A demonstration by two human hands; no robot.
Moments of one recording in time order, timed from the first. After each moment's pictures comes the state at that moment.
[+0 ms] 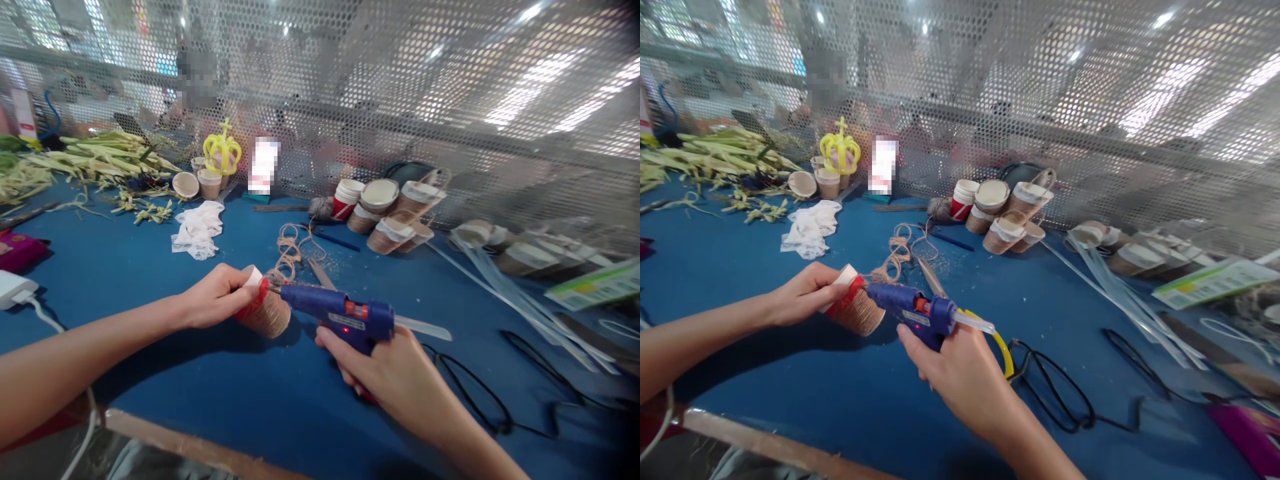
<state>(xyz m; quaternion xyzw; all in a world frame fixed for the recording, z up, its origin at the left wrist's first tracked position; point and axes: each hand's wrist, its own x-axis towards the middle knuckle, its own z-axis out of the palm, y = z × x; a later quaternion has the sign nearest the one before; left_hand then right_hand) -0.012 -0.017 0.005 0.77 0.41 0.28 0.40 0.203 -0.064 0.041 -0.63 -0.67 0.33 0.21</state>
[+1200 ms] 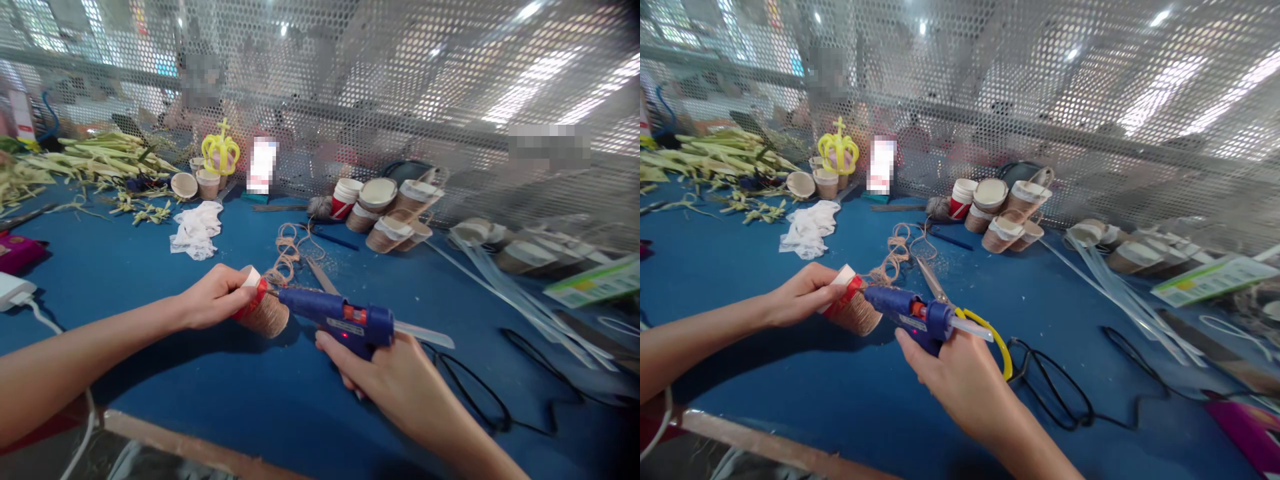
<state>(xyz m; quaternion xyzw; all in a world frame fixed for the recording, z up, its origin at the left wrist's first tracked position) -0.013 -0.017 0.003 0.77 0.40 0.29 0.41 0.204 -0.069 0.040 -0.62 -0.69 0.30 0.24</state>
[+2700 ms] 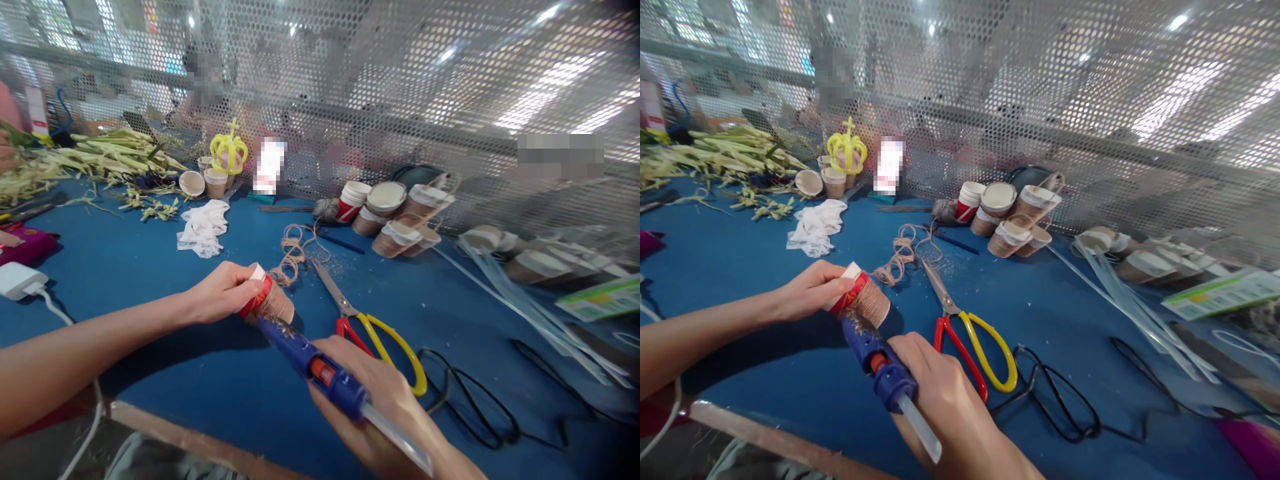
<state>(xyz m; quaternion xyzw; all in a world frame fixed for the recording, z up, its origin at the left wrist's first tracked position) -0.006 -0.018 0.008 0.64 0.38 0.33 0.58 0.211 -0.084 0.020 -0.39 -0.88 0.16 0.22</state>
